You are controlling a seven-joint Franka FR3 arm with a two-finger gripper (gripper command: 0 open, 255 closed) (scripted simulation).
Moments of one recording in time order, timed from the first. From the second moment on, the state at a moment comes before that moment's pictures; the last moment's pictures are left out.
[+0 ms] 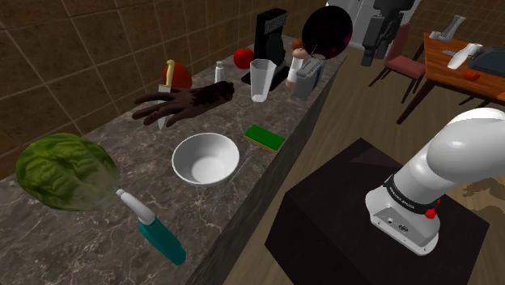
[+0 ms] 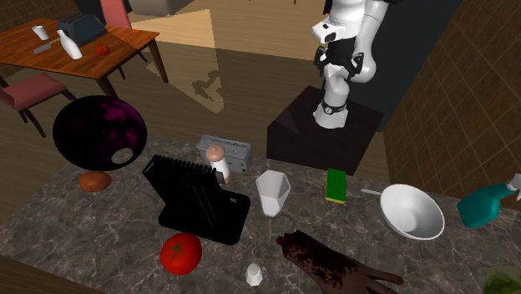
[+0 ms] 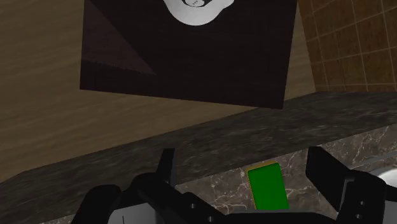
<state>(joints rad) -0.02 -0.76 0.07 -2.35 0.09 1.42 -0.09</state>
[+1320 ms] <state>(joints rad) -0.08 -0.19 -0.15 -2.07 0.04 1.75 -0.42</state>
